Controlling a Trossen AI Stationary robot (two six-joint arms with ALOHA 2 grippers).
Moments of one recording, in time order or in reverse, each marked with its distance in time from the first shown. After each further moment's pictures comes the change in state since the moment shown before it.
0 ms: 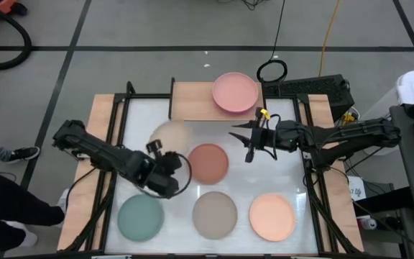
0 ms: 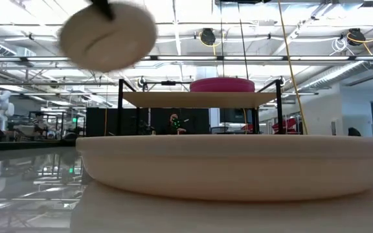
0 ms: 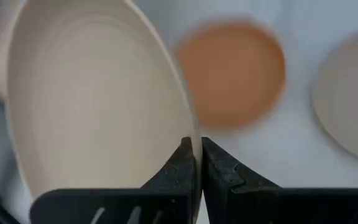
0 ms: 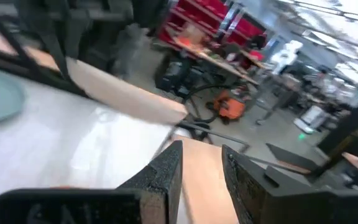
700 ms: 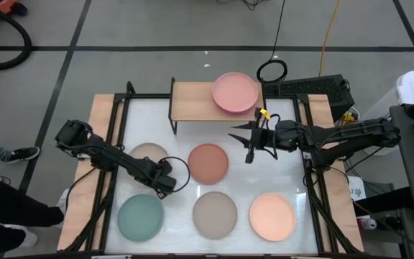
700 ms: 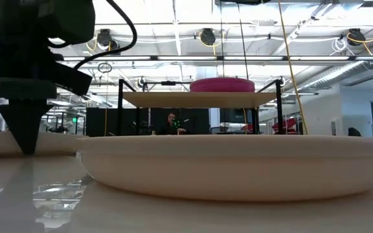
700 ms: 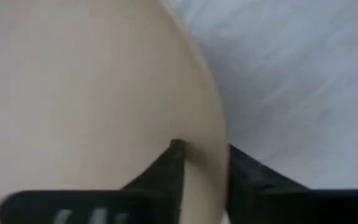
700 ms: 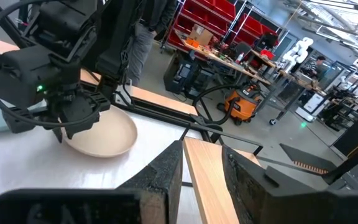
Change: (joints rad) left arm 0.071 0.026 -0.694 0.451 0.487 -0.355; right arm -0.001 0.009 0.001 -0.003 -0.044 0.044
